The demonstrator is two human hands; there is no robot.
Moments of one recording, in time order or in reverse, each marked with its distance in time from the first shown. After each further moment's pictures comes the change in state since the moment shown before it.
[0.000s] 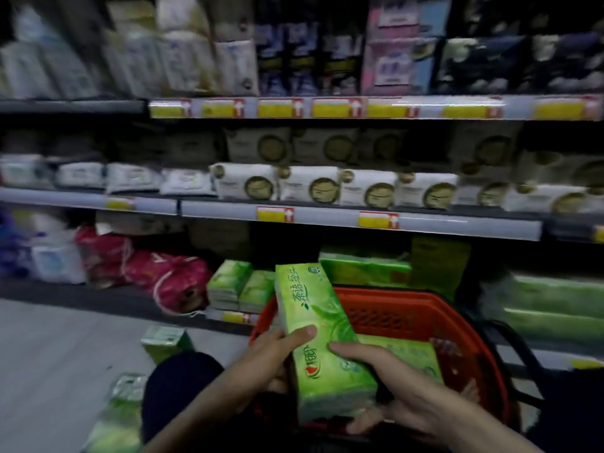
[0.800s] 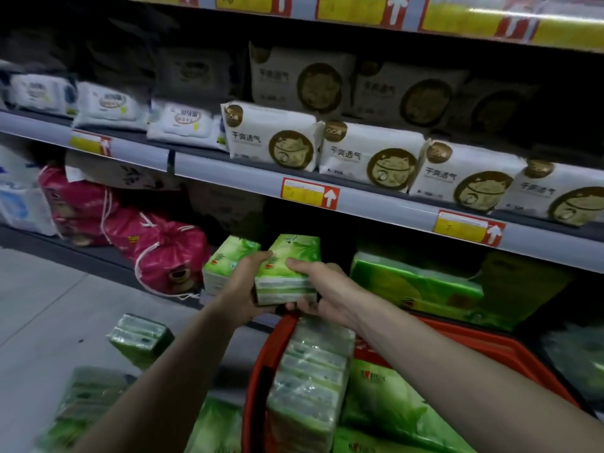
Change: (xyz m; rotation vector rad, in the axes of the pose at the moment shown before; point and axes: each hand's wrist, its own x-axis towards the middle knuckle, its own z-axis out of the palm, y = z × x) left_hand 0.222 -0.006 -0.143 -0.609 0.220 -0.130; right_hand 0.296 -0.102 0.032 -0.031 0.256 -0.023
